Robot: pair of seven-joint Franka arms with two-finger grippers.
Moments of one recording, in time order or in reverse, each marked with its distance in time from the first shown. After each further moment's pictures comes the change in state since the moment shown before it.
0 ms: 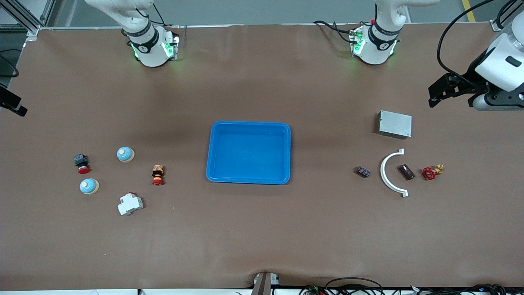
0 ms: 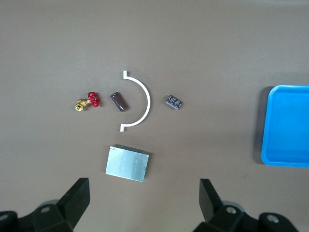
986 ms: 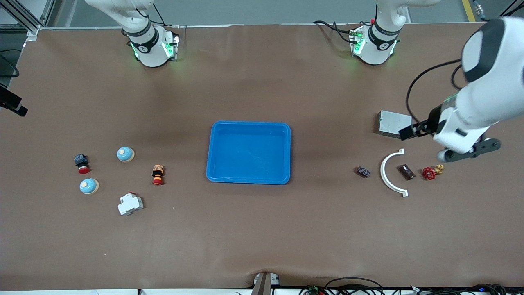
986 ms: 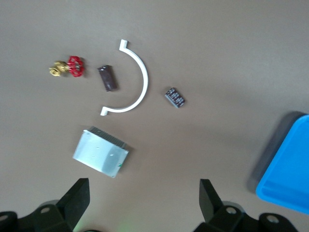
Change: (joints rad) left arm -0.033 0.218 -0.012 -0.043 -0.009 0.089 -0.337; right arm 0.000 0.001 0.001 0.000 0.000 0.000 0.000
